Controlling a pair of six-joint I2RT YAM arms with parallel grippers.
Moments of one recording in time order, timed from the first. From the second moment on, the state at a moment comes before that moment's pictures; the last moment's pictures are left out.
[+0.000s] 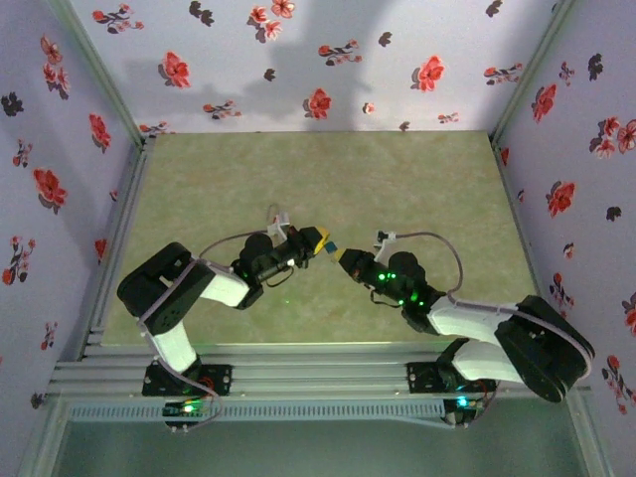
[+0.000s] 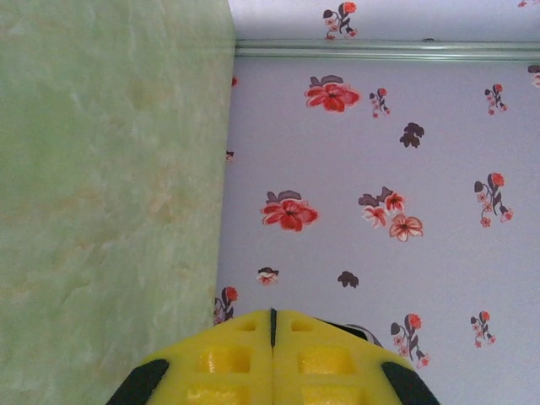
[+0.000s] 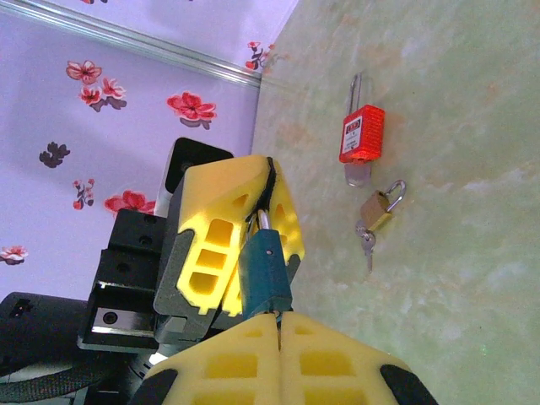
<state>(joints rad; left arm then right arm) -0.74 1.74 0.53 1.18 0.26 -1.56 0.75 1.23 0.28 0.75 -0.18 1.19</state>
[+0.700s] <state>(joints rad) -0.75 1.75 0.55 1.18 0.25 -1.57 0.76 1.12 0.24 0.68 -0.15 1.19</state>
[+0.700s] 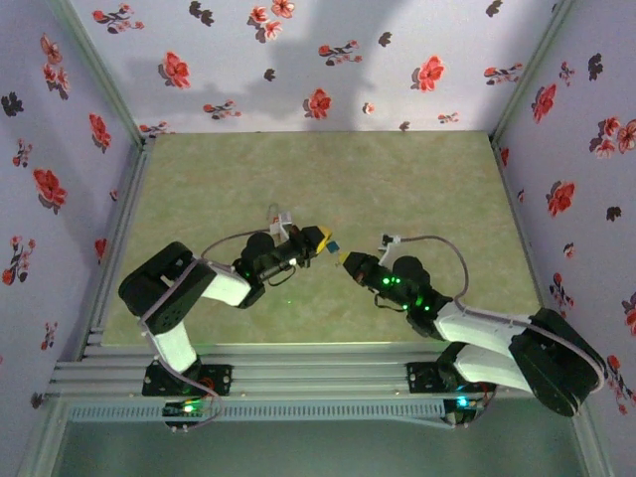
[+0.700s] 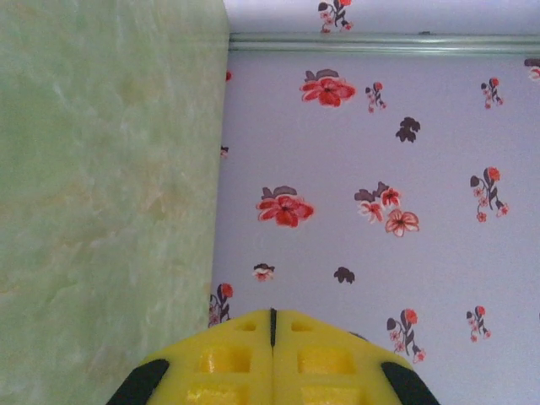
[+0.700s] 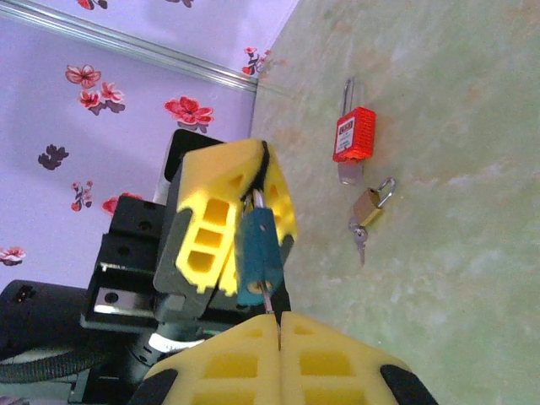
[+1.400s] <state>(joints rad) -0.73 1.88 0.65 1.16 0.22 -1.57 0.72 0.69 0.28 0.14 -0.08 1.04</state>
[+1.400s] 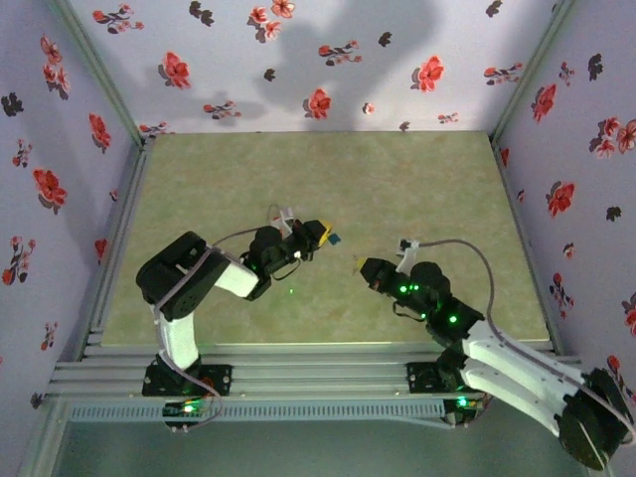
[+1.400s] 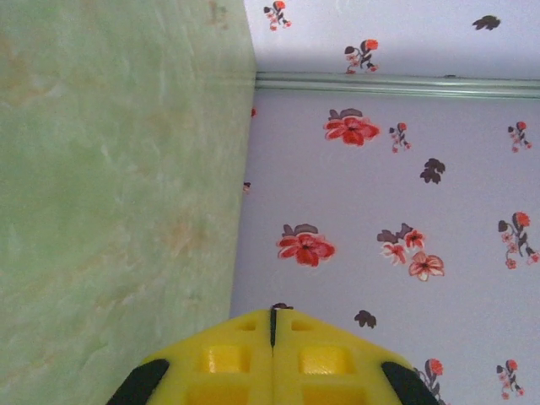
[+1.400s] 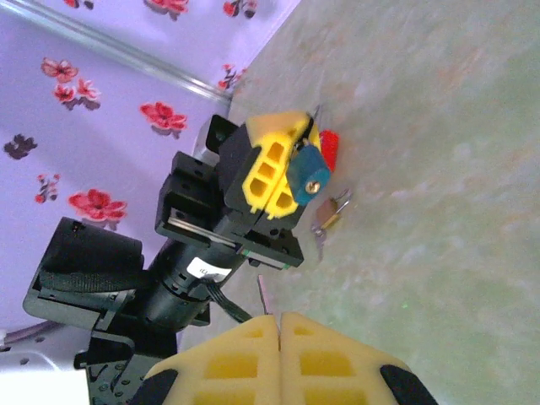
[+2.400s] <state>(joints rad) -0.73 2.25 1.57 0.00 0.39 -1.15 0.53 0.43 0.56 -0.63 -0.08 0.79</state>
